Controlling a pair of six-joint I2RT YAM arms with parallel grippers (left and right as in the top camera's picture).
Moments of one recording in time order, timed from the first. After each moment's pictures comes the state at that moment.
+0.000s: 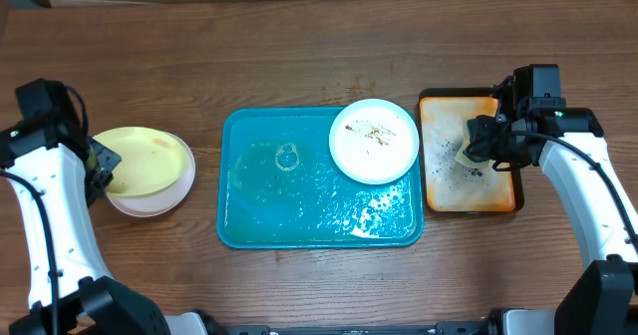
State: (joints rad) left arm 0.47 1.55 1.38 -1.19 -0.27 -0.57; right arm -0.03 1.55 1.15 -0.85 -0.14 0.17
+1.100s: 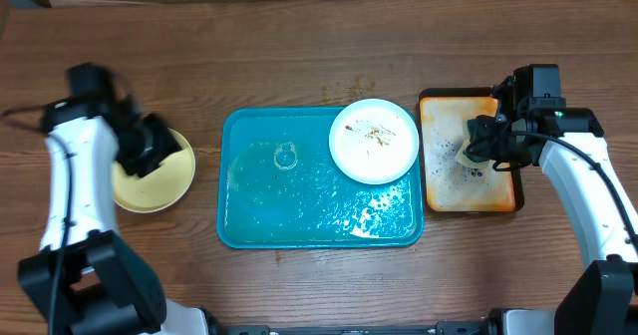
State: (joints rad) left arm 0.27 1.69 1.38 -1.07 0.25 -0.27; right arm -0.03 1.55 1.15 -0.85 -0.14 0.17
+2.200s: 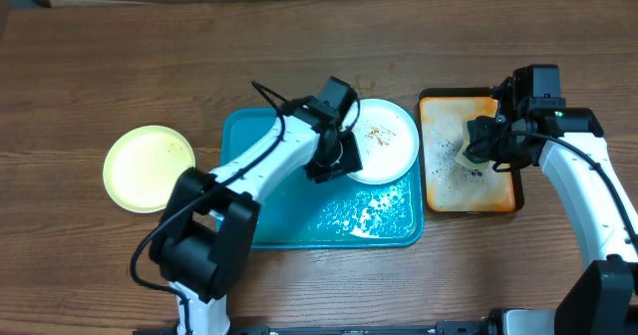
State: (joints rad) left arm -0.54 1.97 1.38 -0.78 0.26 -0.78; right arm -0.03 1.55 1.15 -0.85 -0.14 0.17
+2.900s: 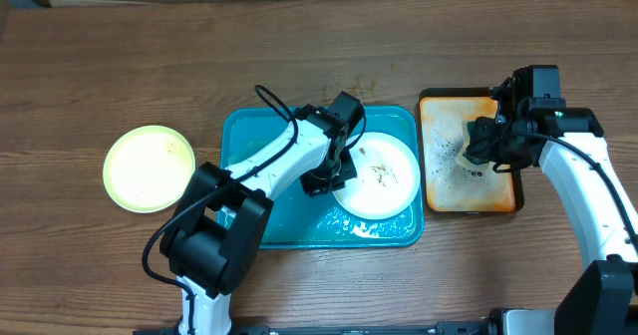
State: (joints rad) left arm -0.58 2.01 1.38 -0.93 0.11 -0.89; right arm -0.03 1.55 1.15 -0.86 -0.14 0.17
